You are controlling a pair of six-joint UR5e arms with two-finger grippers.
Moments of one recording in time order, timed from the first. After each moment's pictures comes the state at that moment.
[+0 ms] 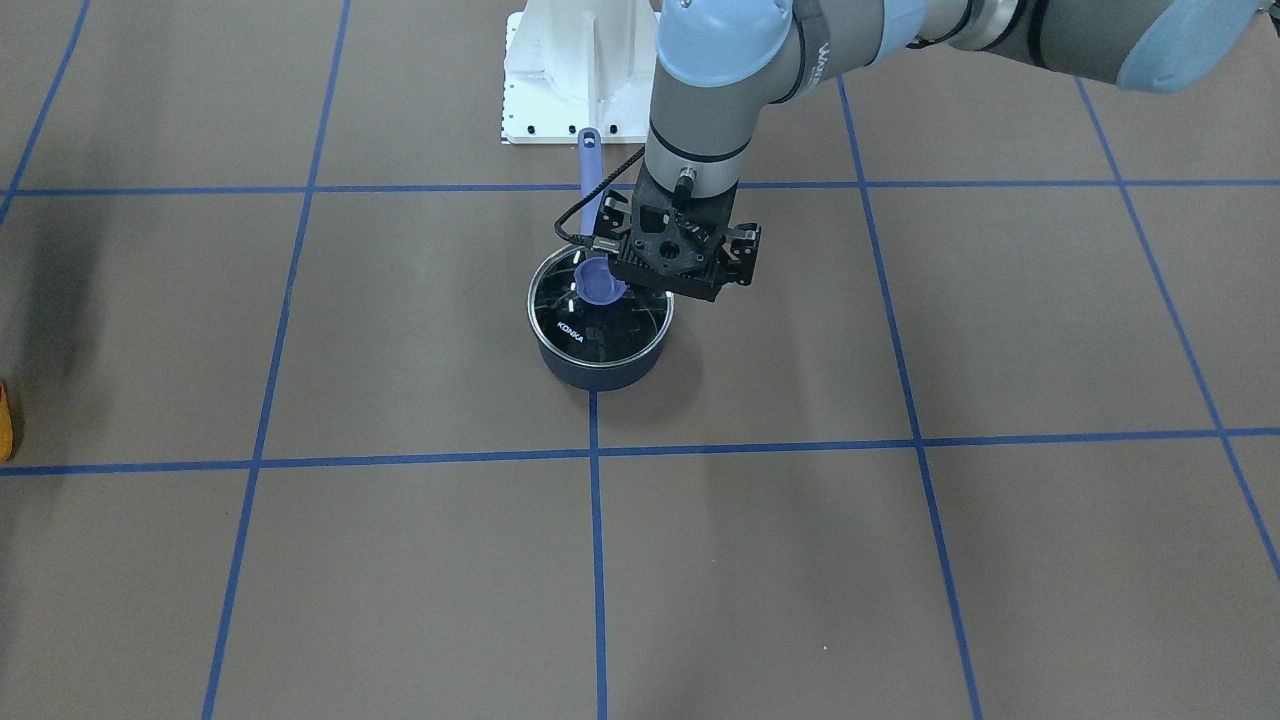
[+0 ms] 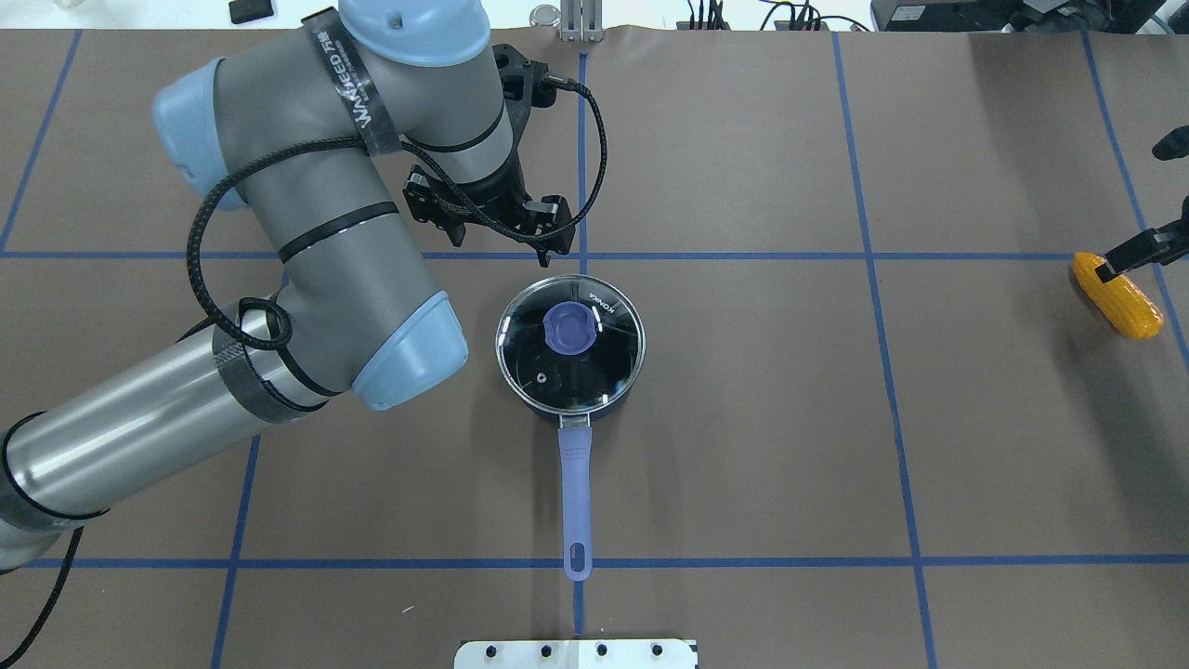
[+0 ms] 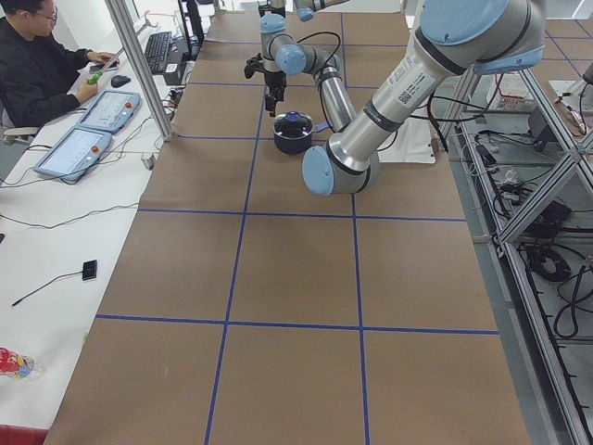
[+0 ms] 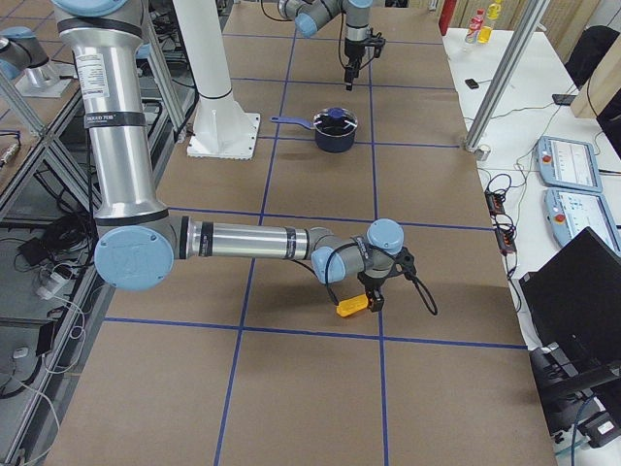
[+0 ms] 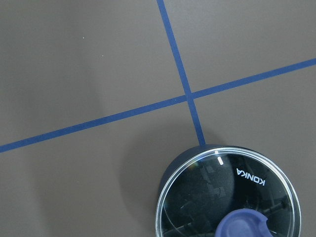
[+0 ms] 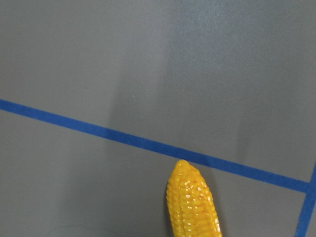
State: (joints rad) left arm -0.70 -2.46 -1.68 -1.31 -2.05 -0.79; right arm 1.25 -1.46 1.38 -1.18 2.31 0.14
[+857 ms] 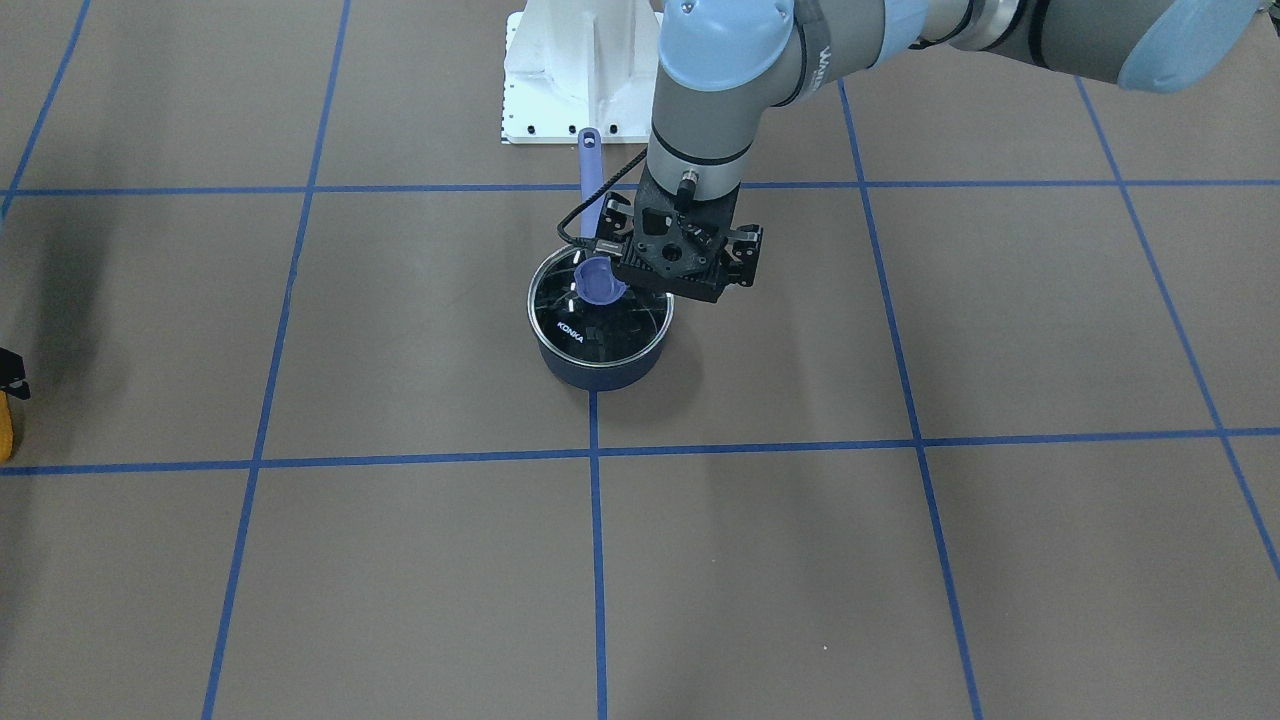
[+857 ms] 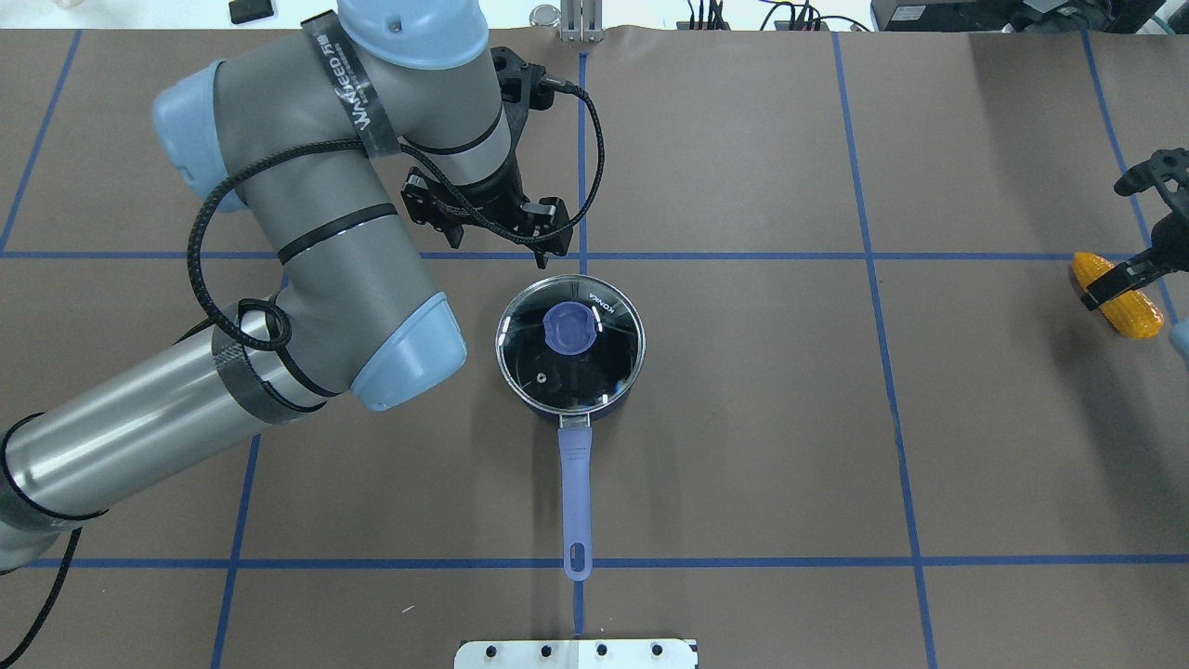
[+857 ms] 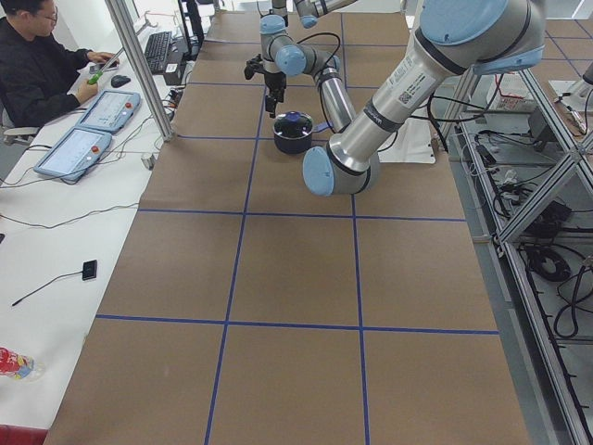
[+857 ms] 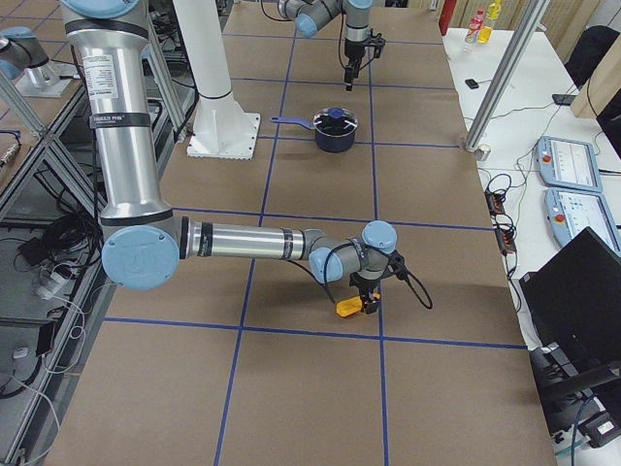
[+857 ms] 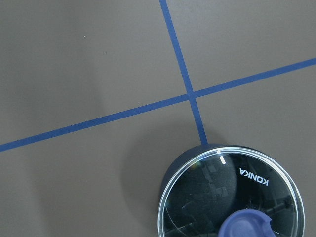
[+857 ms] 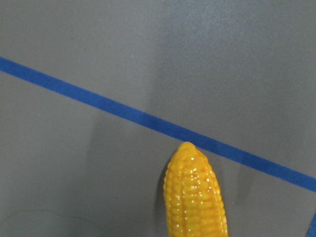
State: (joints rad) left arm -0.70 -2.46 -1.68 -1.31 -2.05 -0.79; right arm 1.19 -1.47 1.35 -1.18 2.26 0.07
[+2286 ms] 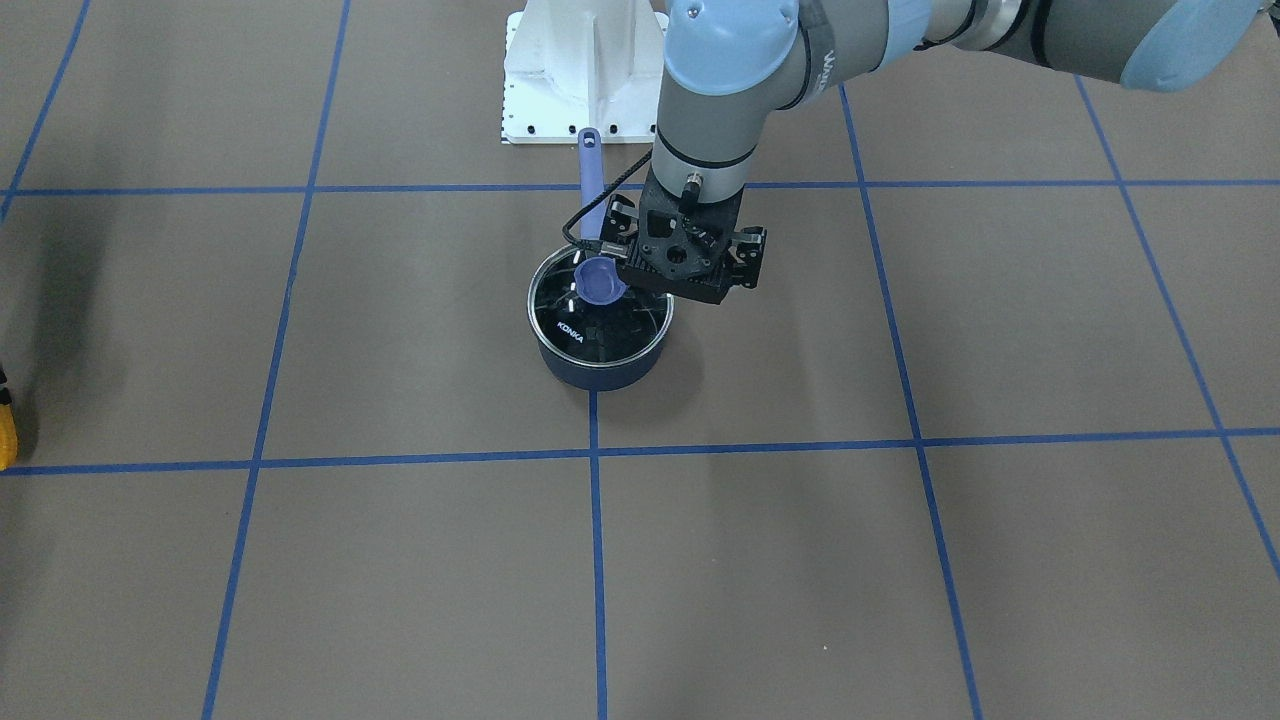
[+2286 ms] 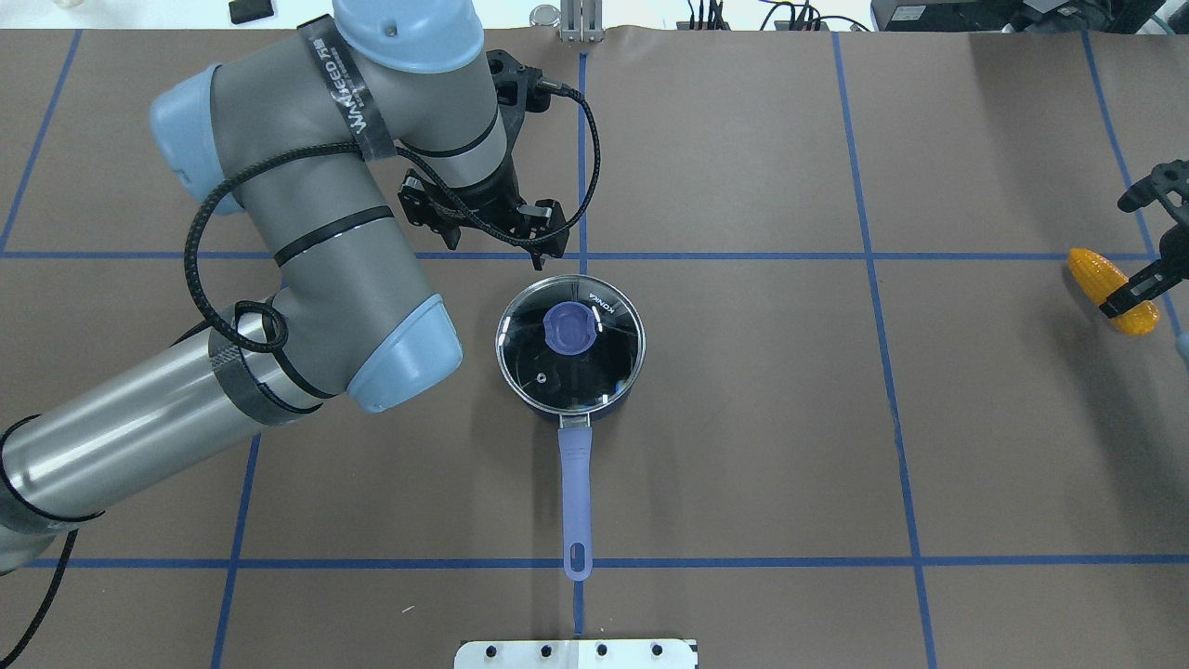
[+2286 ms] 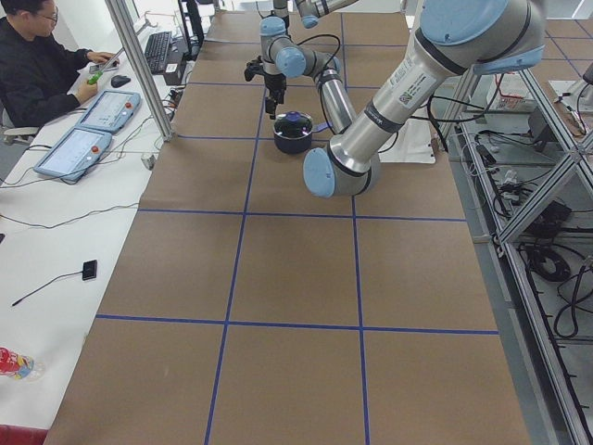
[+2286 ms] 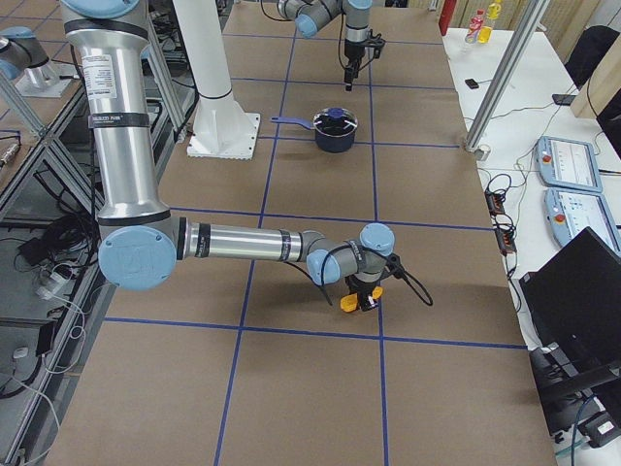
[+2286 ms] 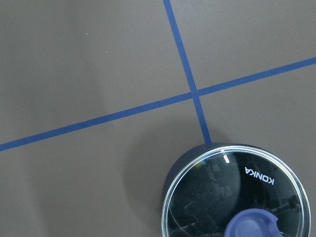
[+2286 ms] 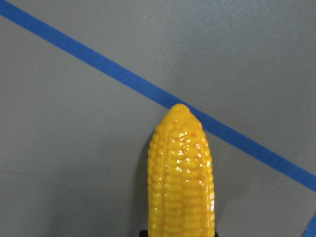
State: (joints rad) left arm -0.70 -2.45 -1.68 -1.31 -2.05 -0.79; right arm 1.19 -1.47 1.37 -1.18 2.25 -0.05
